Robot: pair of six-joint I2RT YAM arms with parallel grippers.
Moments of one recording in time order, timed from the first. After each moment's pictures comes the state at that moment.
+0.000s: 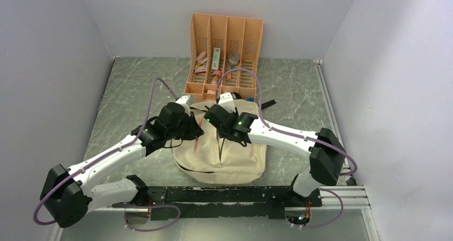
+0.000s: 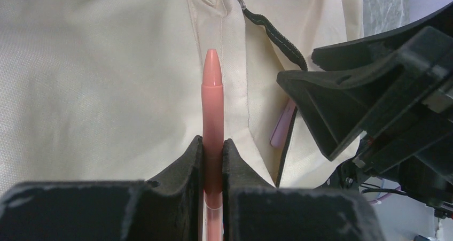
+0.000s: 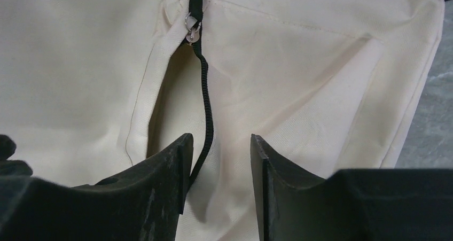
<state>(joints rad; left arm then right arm) -0.72 1.08 0.73 -0.29 0.03 -0.66 1.03 1.56 1.19 -0.64 0.55 0.56</state>
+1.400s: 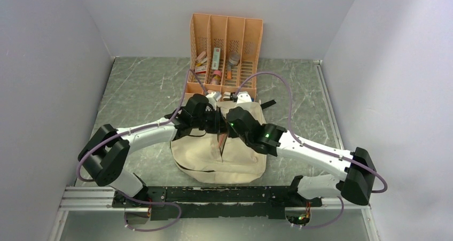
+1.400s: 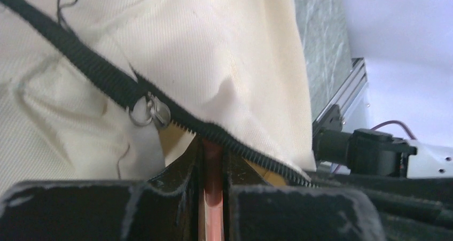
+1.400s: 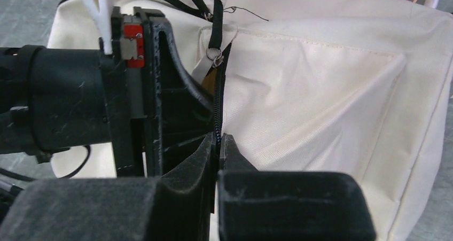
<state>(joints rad) -0.77 1.52 0.87 0.05 0.32 -0.69 1.03 1.25 0.96 -0.37 0.50 0.58</state>
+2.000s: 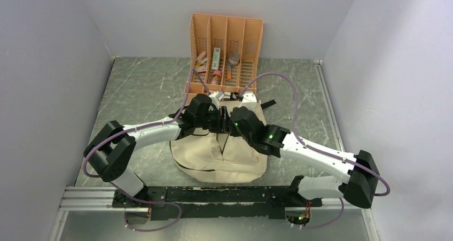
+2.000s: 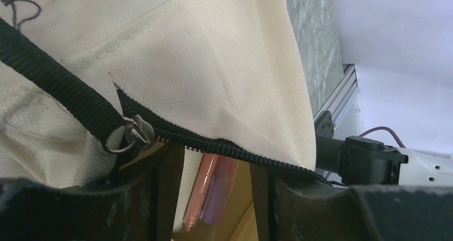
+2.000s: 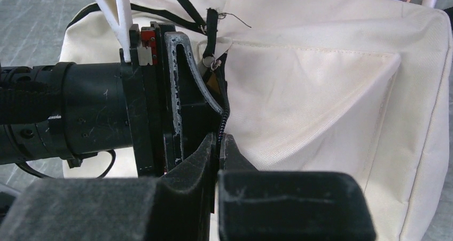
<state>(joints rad) -0.78 1.59 0.89 0.13 0.32 -0.75 1.00 1.20 0.91 -0.32 0.50 0.63</state>
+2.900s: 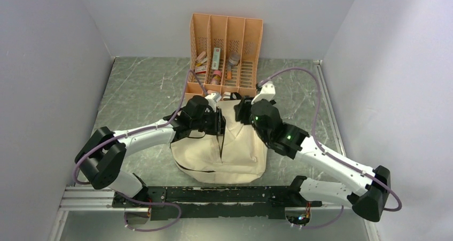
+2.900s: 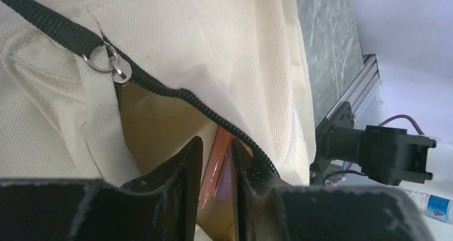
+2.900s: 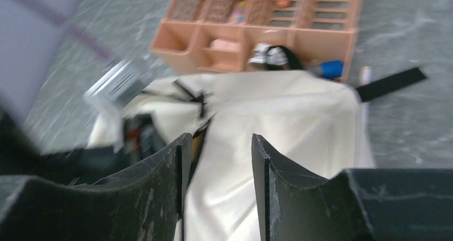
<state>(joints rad) -0.79 1.50 0.86 0.05 0.27 -0.67 0.95 1.04 0.91 -0.22 0.54 0.51</state>
